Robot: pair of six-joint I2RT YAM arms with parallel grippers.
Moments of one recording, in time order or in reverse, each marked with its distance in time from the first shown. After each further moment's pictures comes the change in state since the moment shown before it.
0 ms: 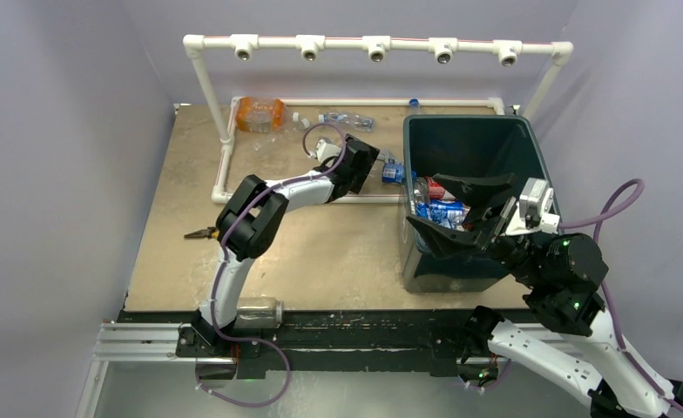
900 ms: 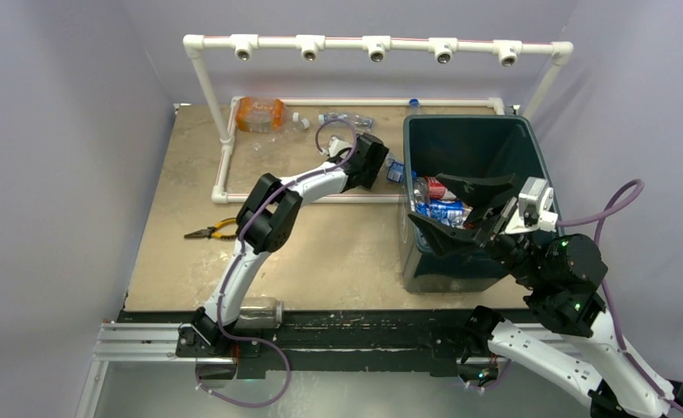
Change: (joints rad) left arm -0.011 0.198 0.330 -0.261 0.033 -0.069; right arm 0.000 -0.013 -0.008 -0.027 0.049 -0.001
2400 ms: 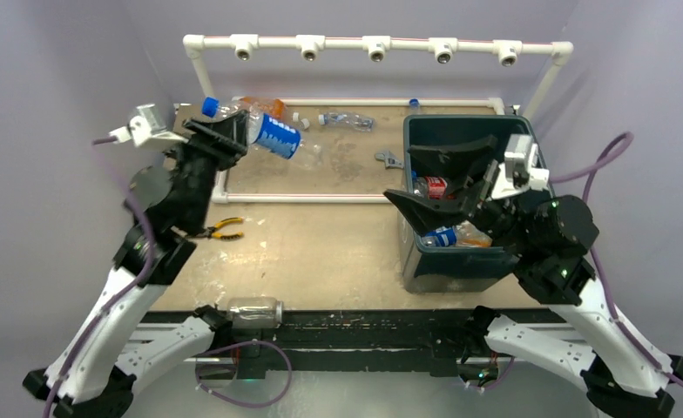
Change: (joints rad) left arm 0.127 -1.525 -0.675 0.045 -0.182 0.940; right arm 0.000 0.231 0.197 0.085 -0.124 0.074
